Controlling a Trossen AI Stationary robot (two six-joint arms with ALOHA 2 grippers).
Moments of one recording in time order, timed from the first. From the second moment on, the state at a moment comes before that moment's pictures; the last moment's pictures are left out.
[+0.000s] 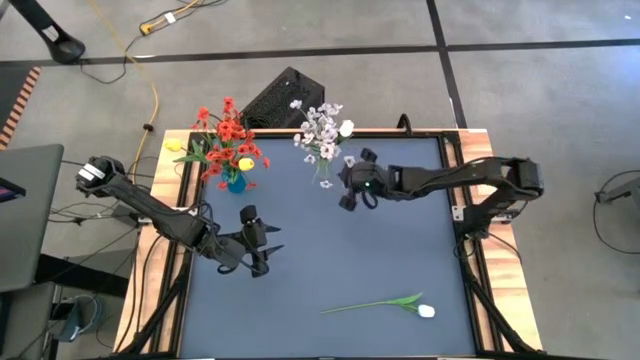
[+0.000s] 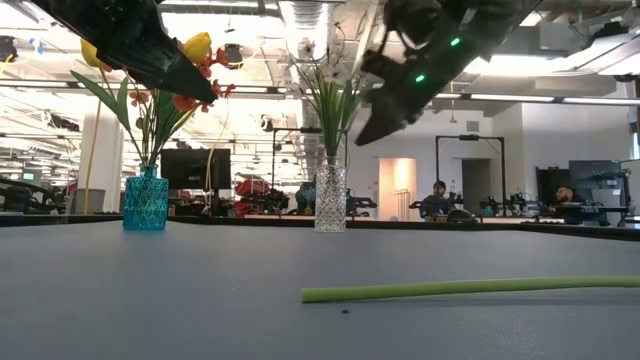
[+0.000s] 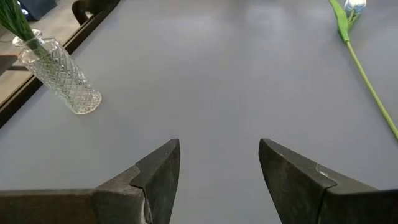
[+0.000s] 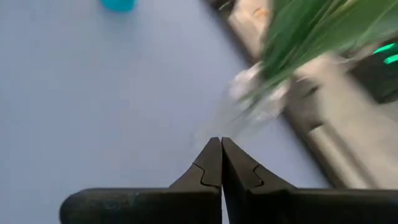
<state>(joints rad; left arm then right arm) -0.47 1.18 0.65 -0.12 -0.66 -0.32 -0.14 1.55 0.95 -0.02 0.44 -0.05</state>
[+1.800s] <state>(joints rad) -0.60 1.34 0.65 0.19 -0.54 -0.28 0.77 1.74 0.95 -0.41 0.31 0.53</state>
